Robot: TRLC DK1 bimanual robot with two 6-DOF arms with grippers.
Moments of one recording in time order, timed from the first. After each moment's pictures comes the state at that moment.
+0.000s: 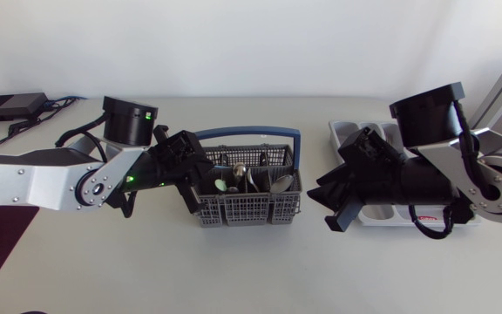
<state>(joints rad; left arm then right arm) -0.45 1.56 0.79 0.16 0.18 0.70 0.40 1.22 0.73 -0.30 -0.28 -0.37</state>
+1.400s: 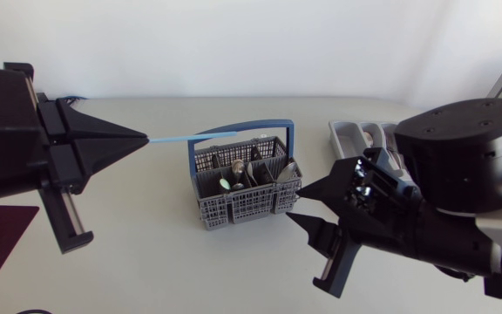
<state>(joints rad) -0.57 0.80 0.90 -0.53 0.14 0.71 0.86 0.96 0.70 -0.37 0.09 -0.39</state>
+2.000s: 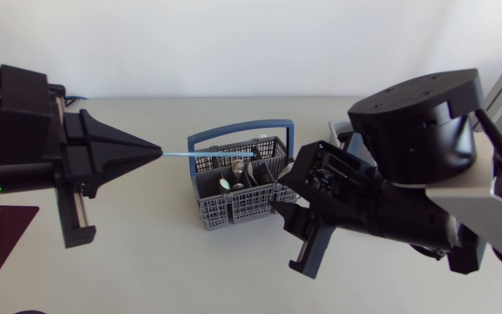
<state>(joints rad) -0.41 0.89 0.90 -0.53 0.46 0.63 0.89 1.11 0.80 -0.34 0.12 -0.44</state>
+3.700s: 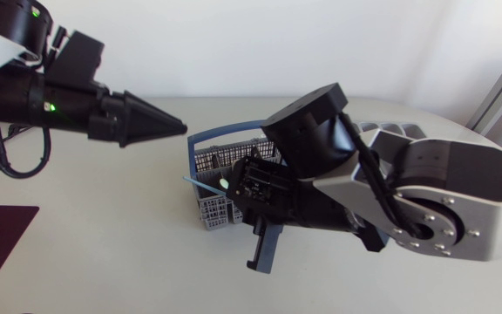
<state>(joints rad) -0.18 1.31 1.15 -0.61 0.89 0.33 0.94 1.37 0.90 -0.26 0.07 -0.53</state>
